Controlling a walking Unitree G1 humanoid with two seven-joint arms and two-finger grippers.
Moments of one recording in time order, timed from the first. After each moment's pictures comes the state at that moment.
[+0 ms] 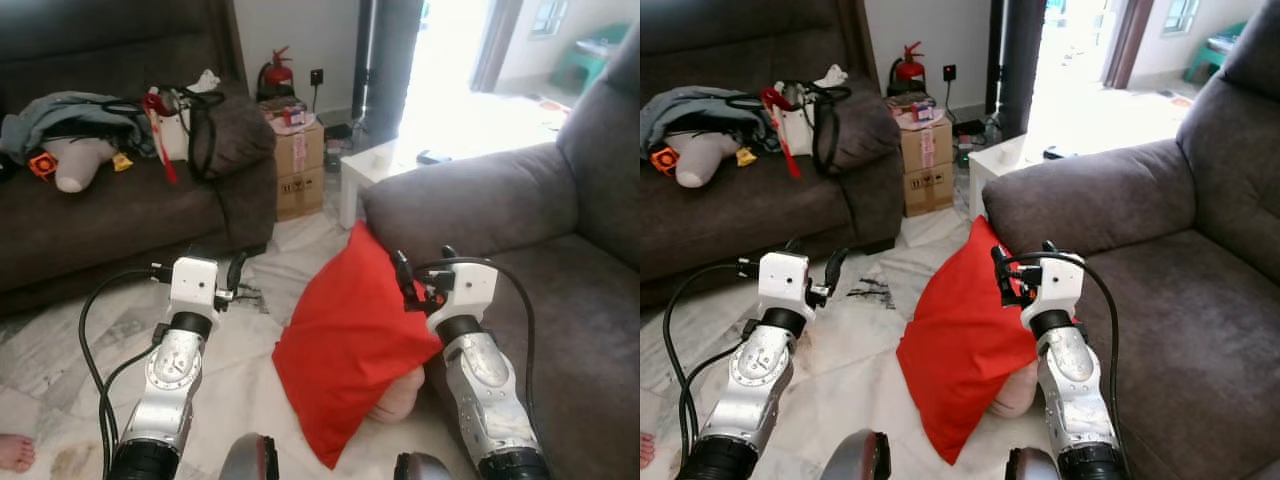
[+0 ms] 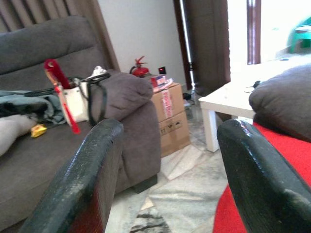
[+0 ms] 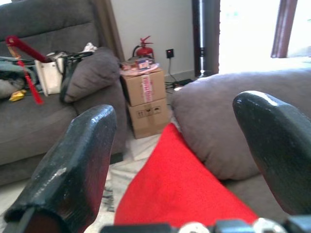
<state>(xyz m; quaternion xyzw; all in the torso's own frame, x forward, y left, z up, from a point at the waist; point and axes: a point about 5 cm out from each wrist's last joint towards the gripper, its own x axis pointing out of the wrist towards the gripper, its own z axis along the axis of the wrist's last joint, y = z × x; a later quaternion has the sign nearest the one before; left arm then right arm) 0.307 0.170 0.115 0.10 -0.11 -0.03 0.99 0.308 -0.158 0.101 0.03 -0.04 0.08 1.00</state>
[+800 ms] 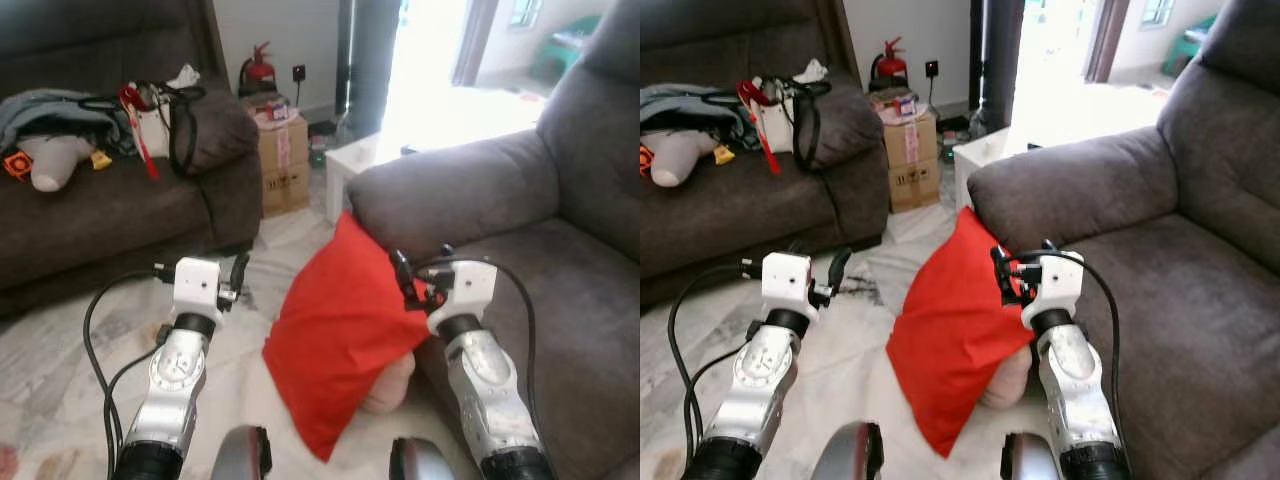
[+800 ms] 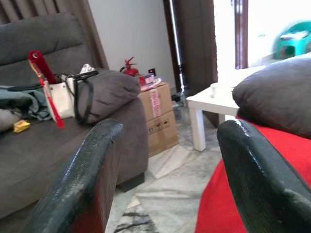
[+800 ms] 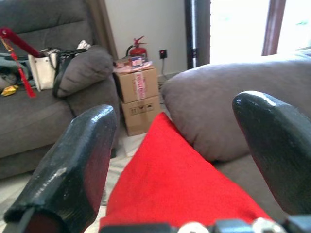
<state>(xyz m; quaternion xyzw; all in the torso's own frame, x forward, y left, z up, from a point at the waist) 0.307 0.170 0.113 0.08 -0.10 -0.03 0.99 0.309 -0.156 0.101 0.03 -0.03 0.09 1.00</state>
